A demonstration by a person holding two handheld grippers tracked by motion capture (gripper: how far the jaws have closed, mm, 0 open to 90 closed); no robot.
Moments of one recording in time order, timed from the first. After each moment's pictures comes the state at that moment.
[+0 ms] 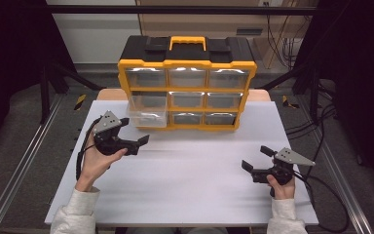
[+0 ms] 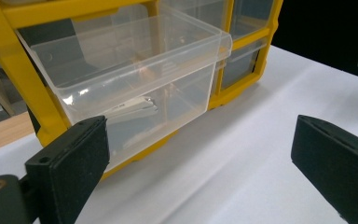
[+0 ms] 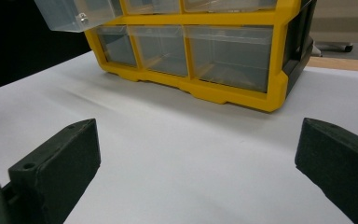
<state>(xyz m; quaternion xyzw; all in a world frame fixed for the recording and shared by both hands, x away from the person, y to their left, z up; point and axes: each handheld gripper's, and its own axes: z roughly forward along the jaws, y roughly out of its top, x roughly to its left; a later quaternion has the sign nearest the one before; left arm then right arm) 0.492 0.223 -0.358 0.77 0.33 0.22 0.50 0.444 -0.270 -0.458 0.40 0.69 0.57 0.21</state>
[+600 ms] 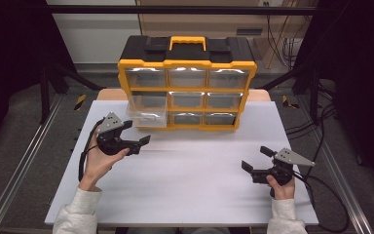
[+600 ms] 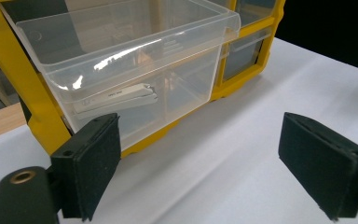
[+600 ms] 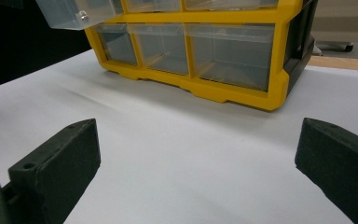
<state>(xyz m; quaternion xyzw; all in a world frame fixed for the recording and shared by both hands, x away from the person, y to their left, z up) 0.497 0.220 -0.367 0.78 0.33 0.21 0.49 0.443 -0.269 -0.459 0.40 0.69 0.57 0.21</state>
